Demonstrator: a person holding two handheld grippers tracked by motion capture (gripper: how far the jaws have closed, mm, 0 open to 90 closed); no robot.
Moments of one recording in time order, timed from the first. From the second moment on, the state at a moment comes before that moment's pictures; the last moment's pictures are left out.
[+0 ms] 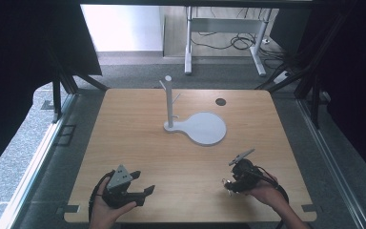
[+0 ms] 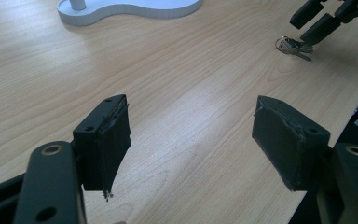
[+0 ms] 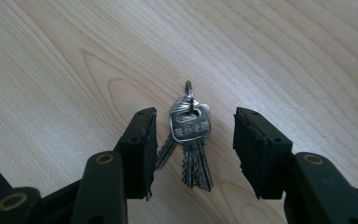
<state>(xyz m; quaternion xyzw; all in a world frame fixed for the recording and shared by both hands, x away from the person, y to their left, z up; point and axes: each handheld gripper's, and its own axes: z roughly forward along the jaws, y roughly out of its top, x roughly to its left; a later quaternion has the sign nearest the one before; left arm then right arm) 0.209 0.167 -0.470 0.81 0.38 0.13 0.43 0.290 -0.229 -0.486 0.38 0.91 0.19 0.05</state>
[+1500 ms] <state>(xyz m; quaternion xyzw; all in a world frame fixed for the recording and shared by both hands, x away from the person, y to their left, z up) 0.207 0.172 -0.465 0.80 0.38 0.13 0.45 0.295 -0.218 -0.502 0.37 0.92 0.14 0.06</state>
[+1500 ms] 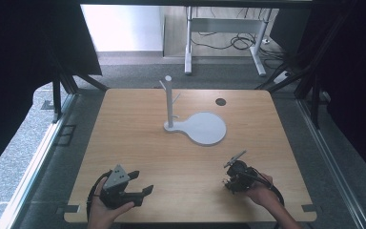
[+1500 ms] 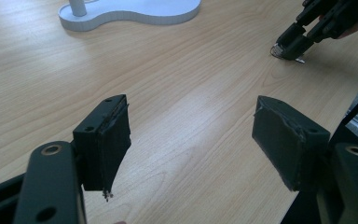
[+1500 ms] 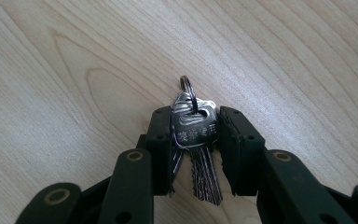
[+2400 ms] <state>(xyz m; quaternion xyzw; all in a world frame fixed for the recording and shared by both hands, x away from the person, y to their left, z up) 0.204 0.178 -0.458 0.79 0.38 0.14 0.45 0.294 -0.215 -0.452 0.34 0.92 0.17 0.09</state>
